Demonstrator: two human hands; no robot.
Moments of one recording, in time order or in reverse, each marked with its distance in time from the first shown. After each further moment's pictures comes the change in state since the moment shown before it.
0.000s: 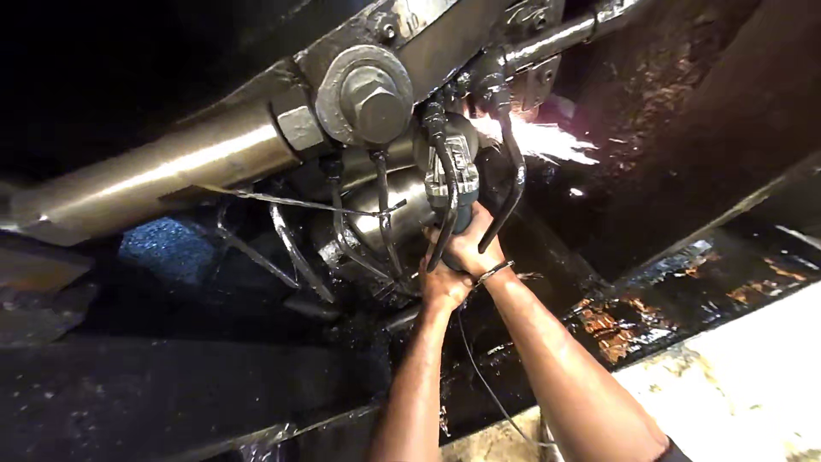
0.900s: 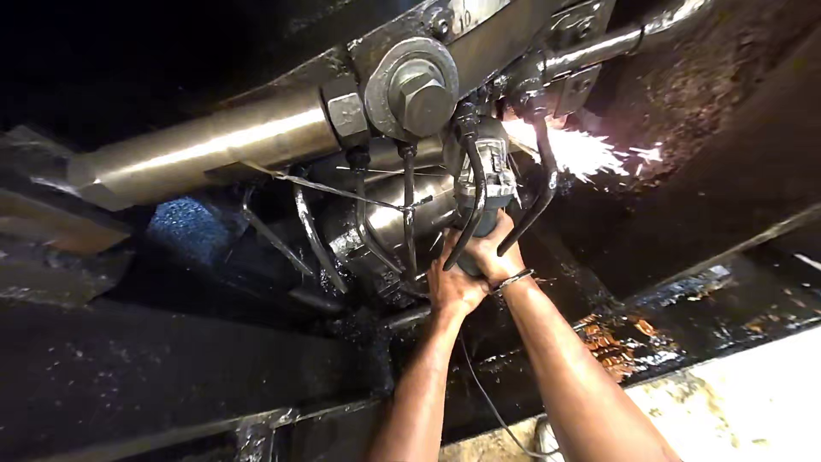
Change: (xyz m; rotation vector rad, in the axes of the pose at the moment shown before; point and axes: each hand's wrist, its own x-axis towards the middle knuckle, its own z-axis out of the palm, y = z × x) left_hand -0.006 0.021 -0.008 0.173 -0.026 -0.144; right_hand -0.006 0.002 -0.006 0.206 -0.006 -0.021
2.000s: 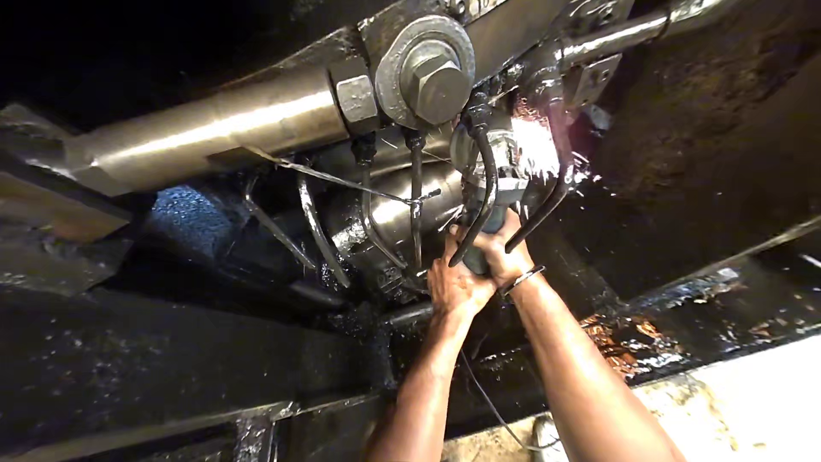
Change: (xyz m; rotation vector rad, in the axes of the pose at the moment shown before) left_hand -0.009 0.013 -0.005 0.199 0.110 -0.032; right_hand -0.001 0.003 -0.001 0.248 -0.094 -0.003
